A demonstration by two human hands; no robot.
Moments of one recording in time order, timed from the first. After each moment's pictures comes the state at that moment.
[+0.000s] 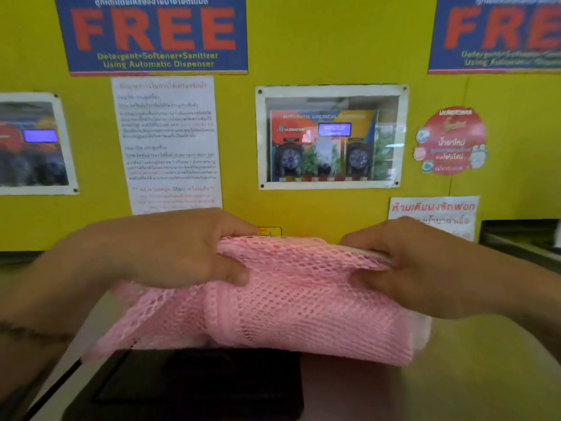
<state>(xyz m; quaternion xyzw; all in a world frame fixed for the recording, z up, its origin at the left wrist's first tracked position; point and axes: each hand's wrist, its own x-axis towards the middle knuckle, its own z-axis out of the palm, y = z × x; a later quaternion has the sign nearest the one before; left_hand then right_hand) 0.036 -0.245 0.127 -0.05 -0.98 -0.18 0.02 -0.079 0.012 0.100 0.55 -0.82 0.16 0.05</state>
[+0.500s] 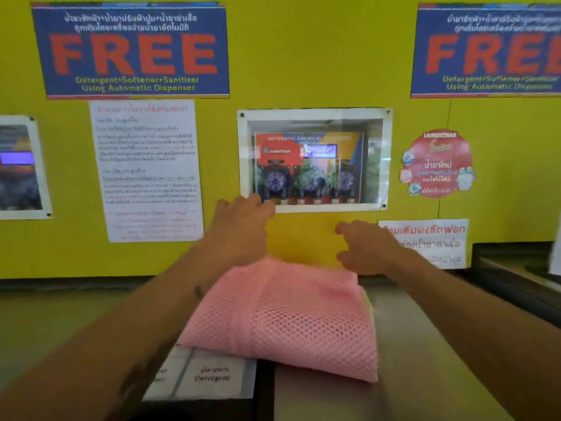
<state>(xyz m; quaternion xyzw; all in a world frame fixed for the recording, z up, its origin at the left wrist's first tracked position) -0.117 -0.231 0.119 0.09 -0.95 0.12 0.27 -0.247 -0.041 0.091 0.32 -0.93 0.08 0.14</state>
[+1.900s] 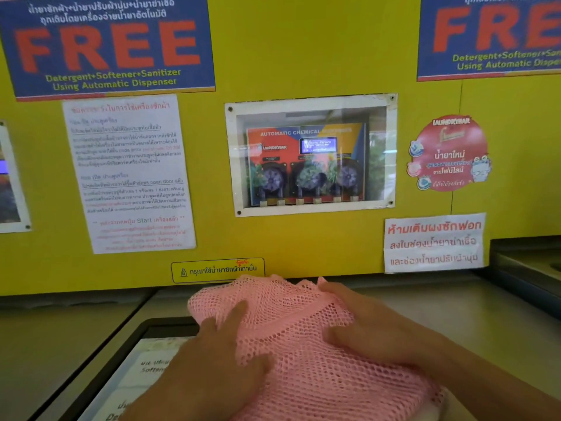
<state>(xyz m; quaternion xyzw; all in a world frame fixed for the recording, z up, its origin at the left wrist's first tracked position) -0.057 -0.221 0.010 0.23 -0.95 -0.19 0.05 -0.210 -0.026 0.016 0.35 -0.87 0.32 -0.11</state>
